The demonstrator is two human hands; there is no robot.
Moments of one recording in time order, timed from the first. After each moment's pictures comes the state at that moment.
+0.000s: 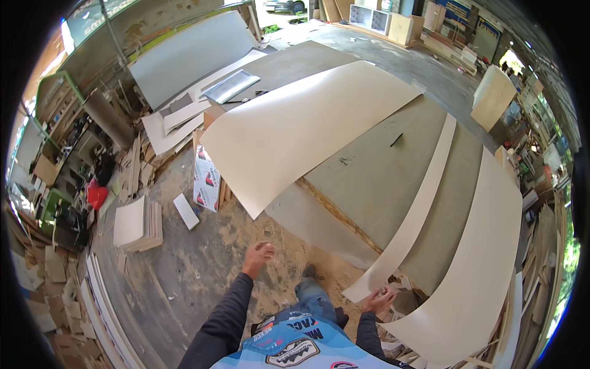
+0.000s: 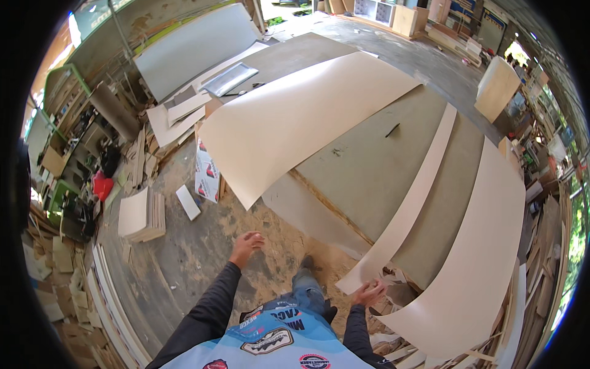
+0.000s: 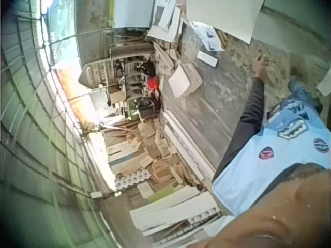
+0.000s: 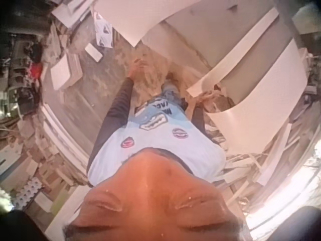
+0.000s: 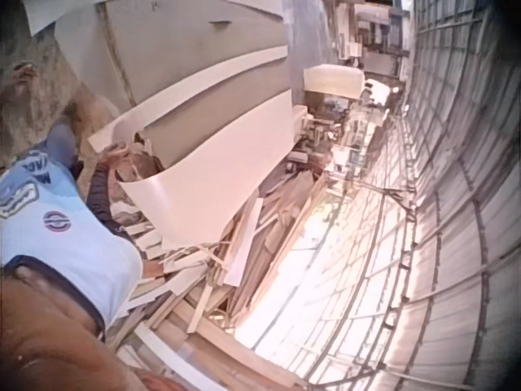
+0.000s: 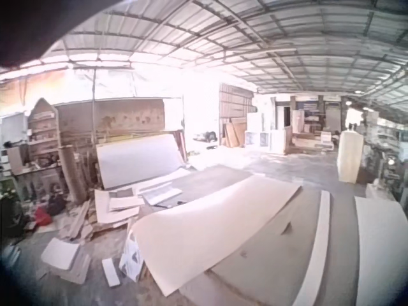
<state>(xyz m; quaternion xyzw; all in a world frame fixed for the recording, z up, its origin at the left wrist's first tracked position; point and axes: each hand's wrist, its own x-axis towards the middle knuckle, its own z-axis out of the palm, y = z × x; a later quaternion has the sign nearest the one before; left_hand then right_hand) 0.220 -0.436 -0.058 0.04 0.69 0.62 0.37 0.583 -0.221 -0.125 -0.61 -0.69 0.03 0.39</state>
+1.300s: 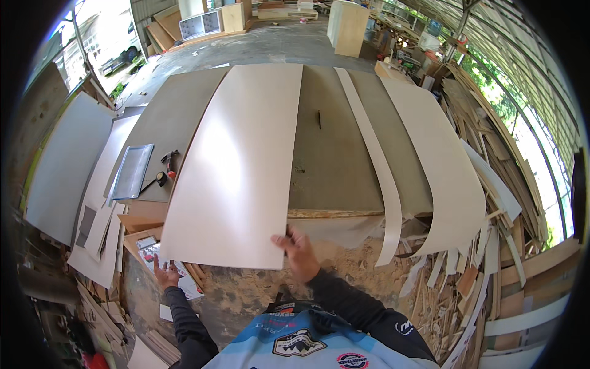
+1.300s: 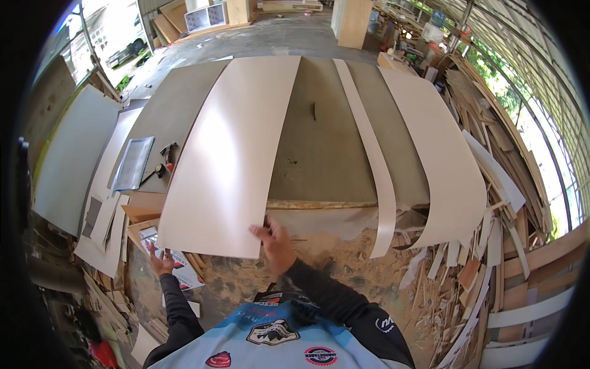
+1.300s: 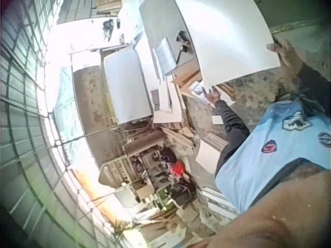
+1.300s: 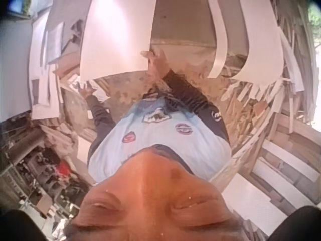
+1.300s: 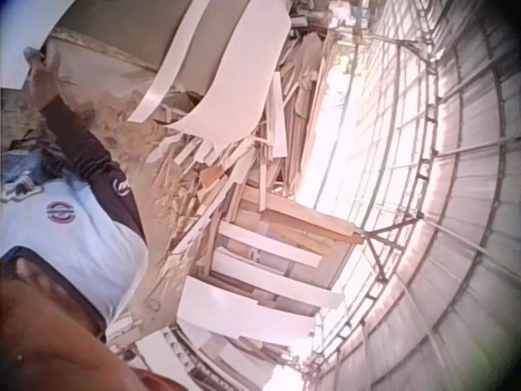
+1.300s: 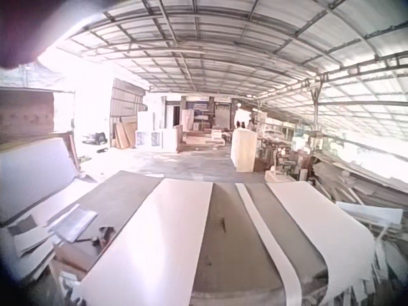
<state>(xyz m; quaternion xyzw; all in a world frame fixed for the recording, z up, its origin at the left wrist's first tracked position) -0.334 -0.425 -0.082 -0.19 0.43 0.80 0.36 0.148 -0.294 0.139 -0.33 -0.40 0.72 0.45</state>
